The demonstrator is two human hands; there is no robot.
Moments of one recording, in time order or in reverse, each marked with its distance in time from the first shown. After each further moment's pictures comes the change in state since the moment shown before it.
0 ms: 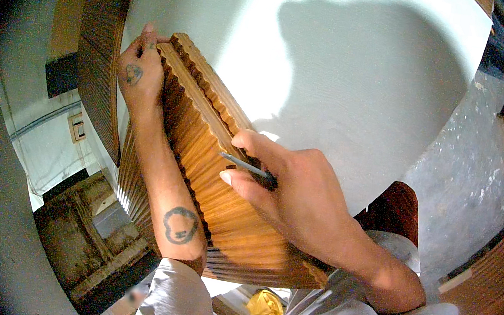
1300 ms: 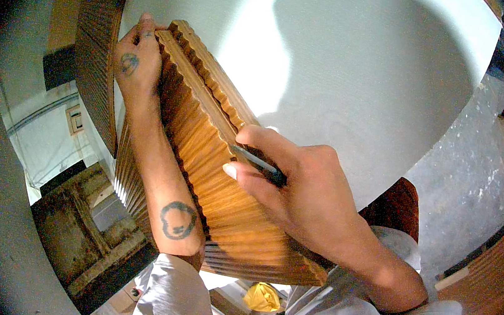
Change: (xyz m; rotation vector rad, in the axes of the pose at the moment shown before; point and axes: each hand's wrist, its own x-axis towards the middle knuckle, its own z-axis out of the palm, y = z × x) left_hand 0.001 -0.003 -0.004 -0.007 0.009 -0.007; right_hand -0.004 0.002 0.005 0.082 0.075 -0.008
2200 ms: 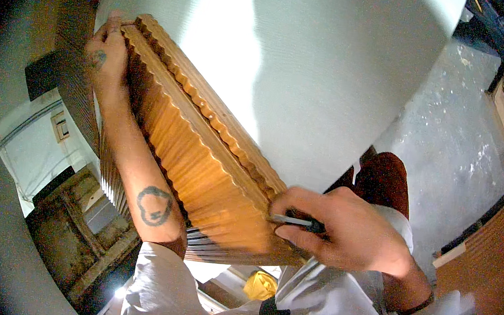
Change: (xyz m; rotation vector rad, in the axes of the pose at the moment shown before) left_hand -0.001 0.006 0.004 0.073 0.036 -0.001; right_hand -0.073 0.013 -0.063 -0.046 -0.466 0.194
